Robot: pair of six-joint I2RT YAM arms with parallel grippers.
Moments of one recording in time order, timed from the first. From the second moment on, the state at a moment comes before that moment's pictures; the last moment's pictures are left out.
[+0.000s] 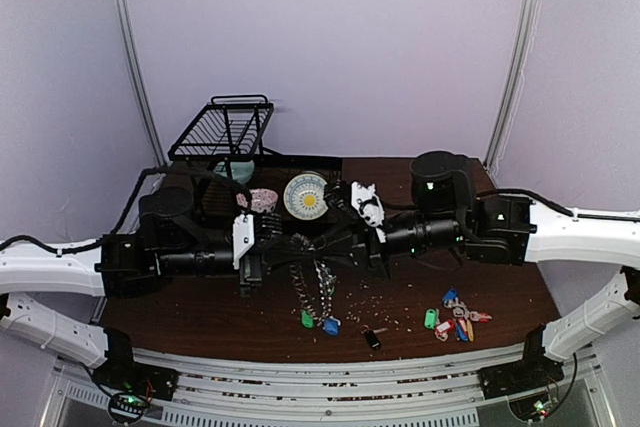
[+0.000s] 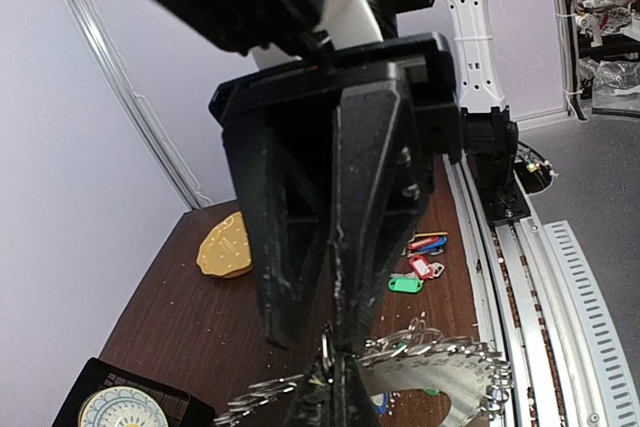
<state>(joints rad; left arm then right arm) -1.13 1.09 0.75 0.21 0.23 0.39 1.11 1.31 1.08 -0.09 -0.34 -0.20</state>
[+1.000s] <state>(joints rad) -1.15 1.08 0.75 0.21 0.20 0.39 1.00 1.55 0.68 -0.14 -0.21 0.52</state>
